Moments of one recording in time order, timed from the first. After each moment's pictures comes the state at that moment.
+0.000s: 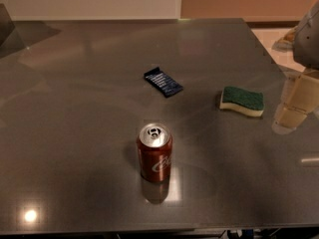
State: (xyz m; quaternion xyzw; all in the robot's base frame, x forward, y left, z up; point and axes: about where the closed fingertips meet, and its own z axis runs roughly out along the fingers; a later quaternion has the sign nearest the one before) arm 0.438 -0.216 0.977 -0.60 0.78 -0.04 0.16
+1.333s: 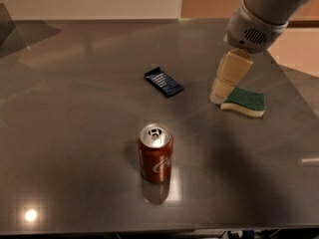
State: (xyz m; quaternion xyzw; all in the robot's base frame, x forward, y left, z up) arm 0.524 -0.147 0.956 -0.58 0.80 0.01 0.17
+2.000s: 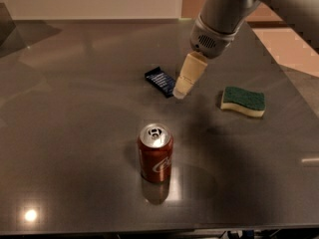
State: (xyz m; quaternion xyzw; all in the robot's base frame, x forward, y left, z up) arm 0.576 -0.093 0.912 -0.52 0.84 0.03 0.15
